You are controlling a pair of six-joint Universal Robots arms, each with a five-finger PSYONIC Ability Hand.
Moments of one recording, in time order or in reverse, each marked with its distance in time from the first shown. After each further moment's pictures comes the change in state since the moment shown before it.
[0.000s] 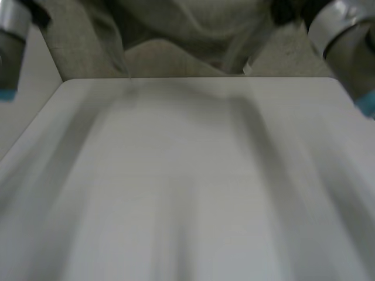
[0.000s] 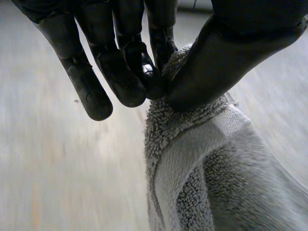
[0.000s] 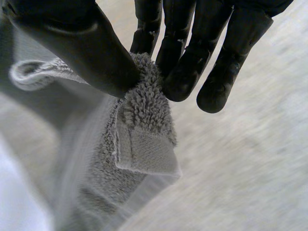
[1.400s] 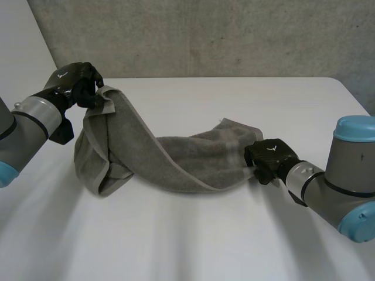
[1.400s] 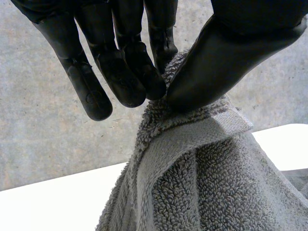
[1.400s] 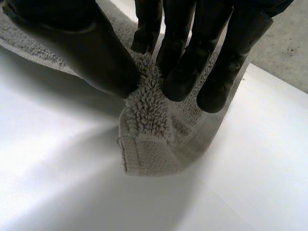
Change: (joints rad) left arm -0.020 0.102 -0.372 -0.572 -0.065 0.174; right arm -0.066 0.060 0.786 -0.128 -0.096 0.022; left_hand 0.000 0.000 -0.001 0.000 -0.011; right_hand -0.014 0.000 0.000 0.000 0.000
